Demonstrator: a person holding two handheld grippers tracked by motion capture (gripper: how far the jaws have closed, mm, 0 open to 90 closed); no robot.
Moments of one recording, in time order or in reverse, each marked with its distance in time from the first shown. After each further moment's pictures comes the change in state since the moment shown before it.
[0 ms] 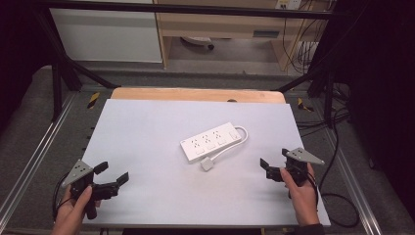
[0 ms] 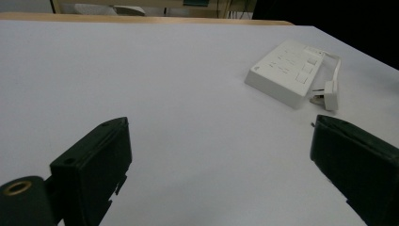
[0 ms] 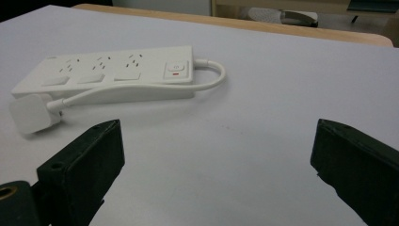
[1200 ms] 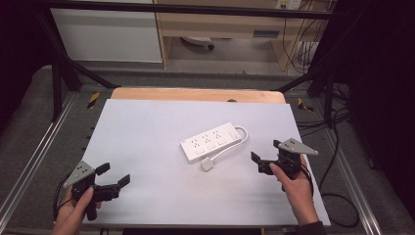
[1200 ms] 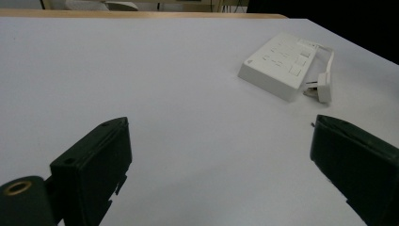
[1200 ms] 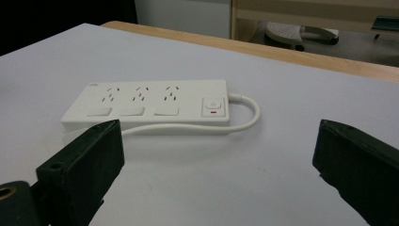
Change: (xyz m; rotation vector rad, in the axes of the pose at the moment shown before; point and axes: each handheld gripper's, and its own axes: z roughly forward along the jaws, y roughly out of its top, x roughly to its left) left arm -0.002 -0.002 0.001 0.024 -0.021 0.019; right arm 0.026 0.040 0.003 -0.014 0.067 -0.041
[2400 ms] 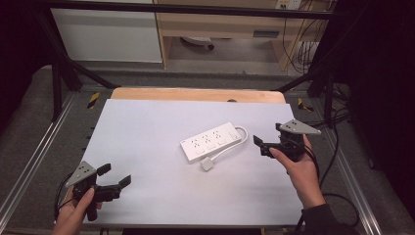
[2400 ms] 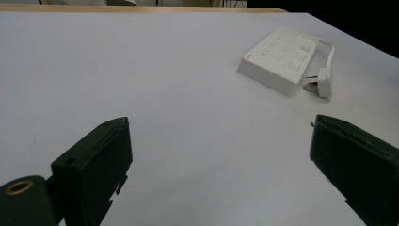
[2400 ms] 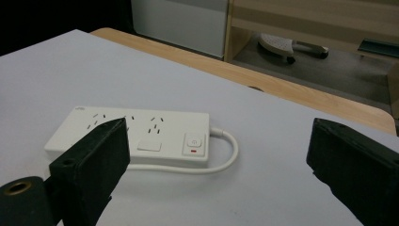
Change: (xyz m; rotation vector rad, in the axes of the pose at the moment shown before) left arm -0.001 -0.001 0.002 0.016 -0.004 0.003; right arm -0.010 0.051 0.003 0.005 -0.025 -0.081
